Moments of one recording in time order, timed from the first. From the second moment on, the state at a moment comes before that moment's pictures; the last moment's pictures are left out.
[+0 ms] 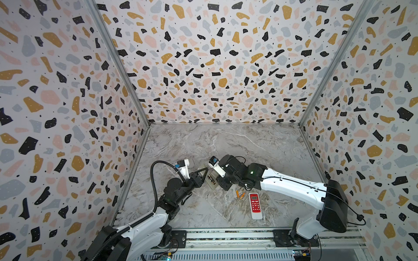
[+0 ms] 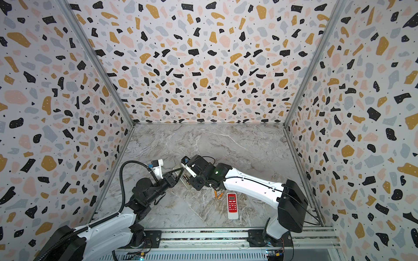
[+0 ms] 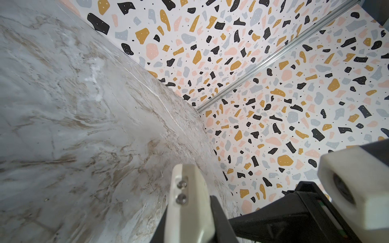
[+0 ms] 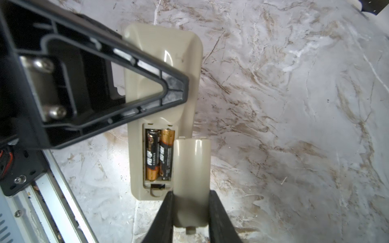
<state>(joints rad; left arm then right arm) -0.50 0.96 0.15 0.75 0.21 -0.93 1.07 1.57 1.30 -0.61 0.07 0.09</state>
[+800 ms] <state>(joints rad) -0.50 0.95 0.14 0.74 0.19 -0.93 1.09 1.64 1.35 -0.62 0.01 0.11</state>
